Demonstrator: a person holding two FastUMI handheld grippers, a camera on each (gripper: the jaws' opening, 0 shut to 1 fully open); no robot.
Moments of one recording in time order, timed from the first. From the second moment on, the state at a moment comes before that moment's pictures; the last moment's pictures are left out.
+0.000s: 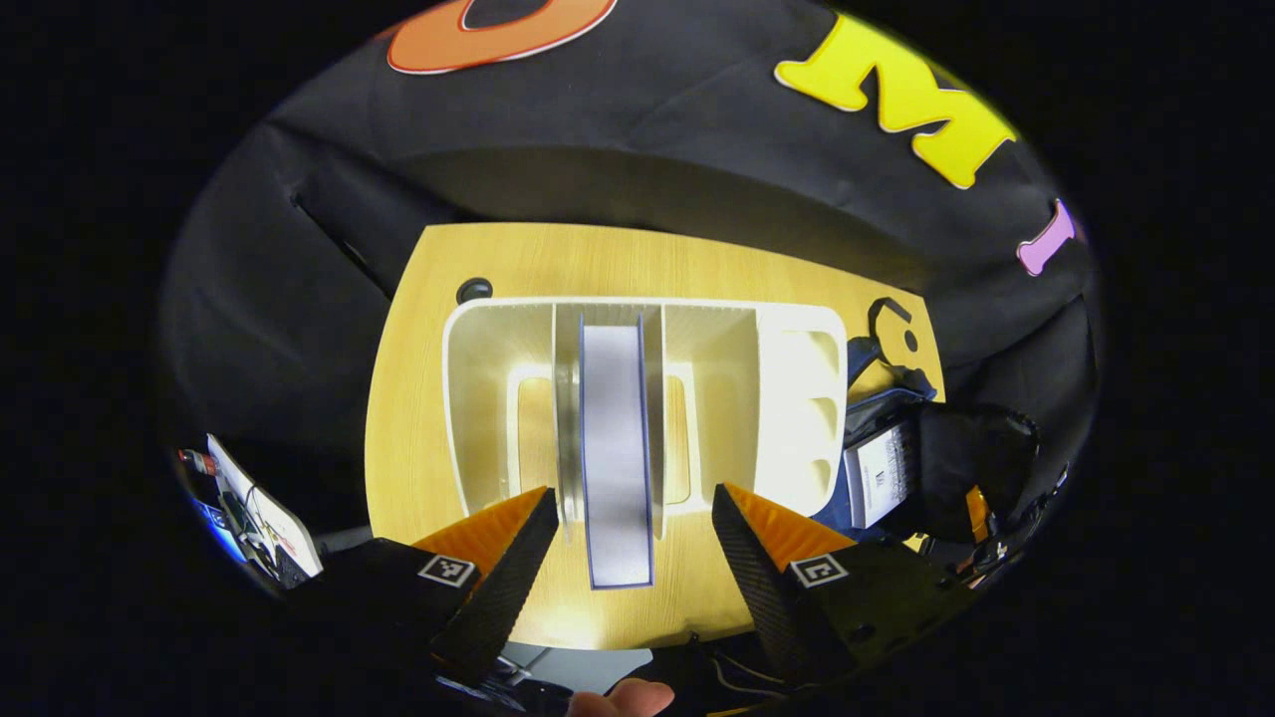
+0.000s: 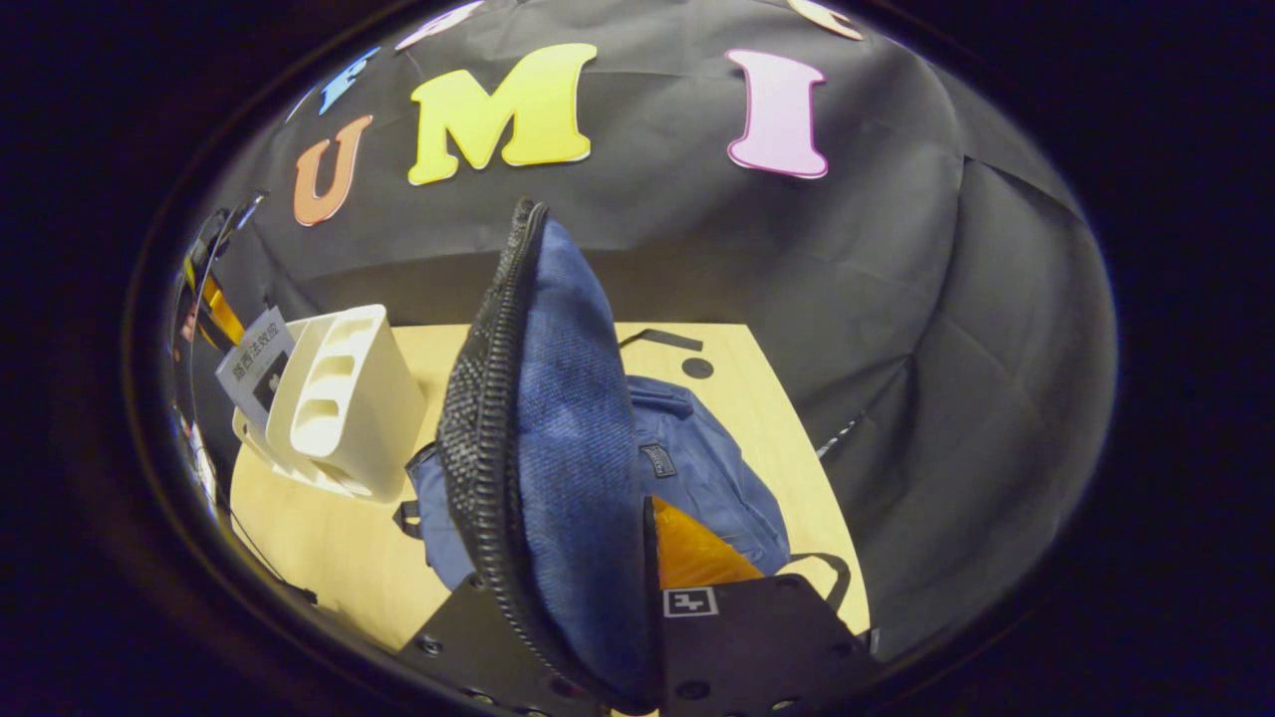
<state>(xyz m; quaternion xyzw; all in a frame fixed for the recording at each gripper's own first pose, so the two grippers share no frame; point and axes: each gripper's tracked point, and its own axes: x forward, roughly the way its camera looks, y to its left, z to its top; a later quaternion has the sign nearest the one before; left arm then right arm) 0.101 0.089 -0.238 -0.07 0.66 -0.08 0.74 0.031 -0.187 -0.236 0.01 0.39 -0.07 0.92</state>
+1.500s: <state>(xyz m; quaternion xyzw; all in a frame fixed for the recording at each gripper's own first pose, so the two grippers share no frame) 0.070 0.122 -0.216 -0.05 0.67 -0.04 0.74 0.033 -0.188 -0.245 0.00 0.39 -0.05 0.92</state>
